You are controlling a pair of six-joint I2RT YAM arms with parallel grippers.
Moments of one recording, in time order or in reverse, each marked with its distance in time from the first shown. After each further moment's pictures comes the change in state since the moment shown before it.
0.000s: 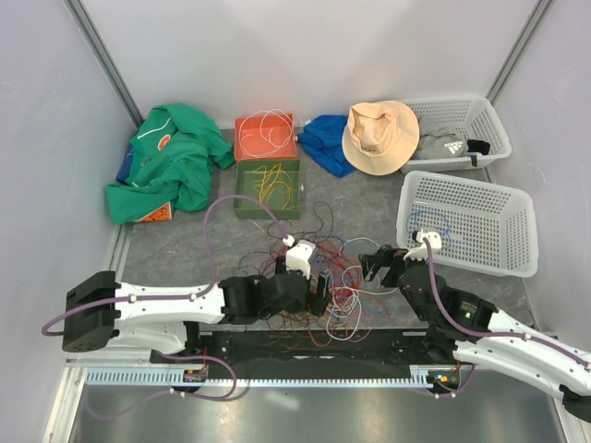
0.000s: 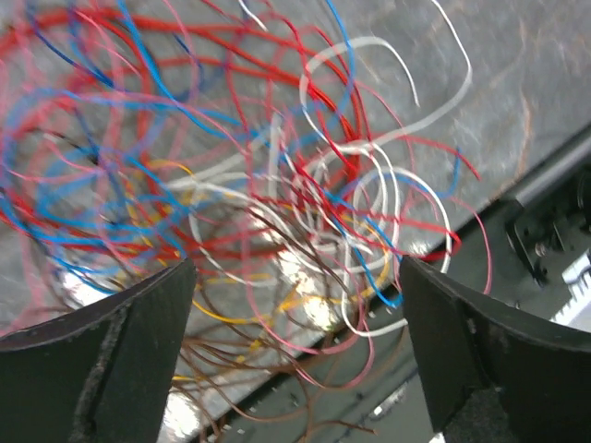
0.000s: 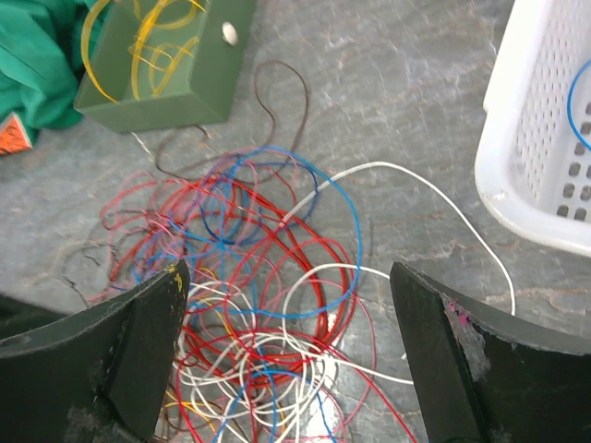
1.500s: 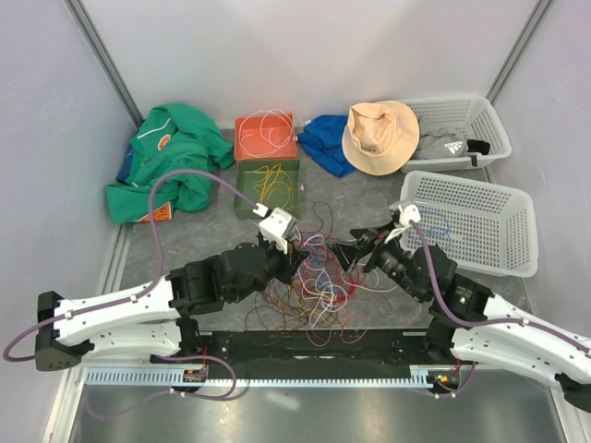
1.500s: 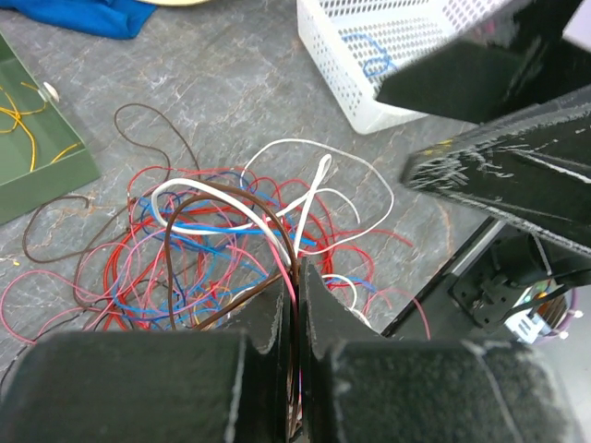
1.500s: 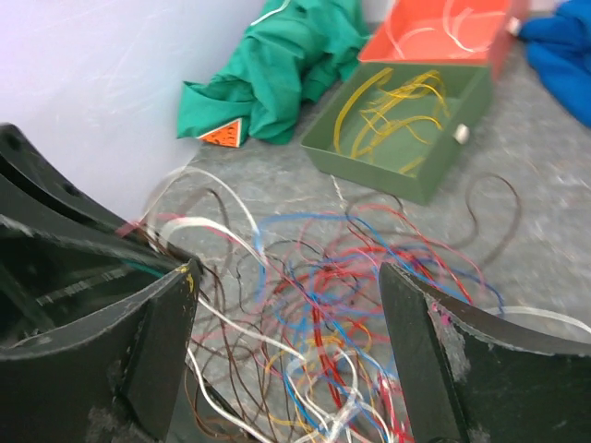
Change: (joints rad) left arm 0.048 -0.264 0.196 -0.108 -0.035 0.317; right arm 0.000 0.189 0.194 0.340 -0.347 -0.251
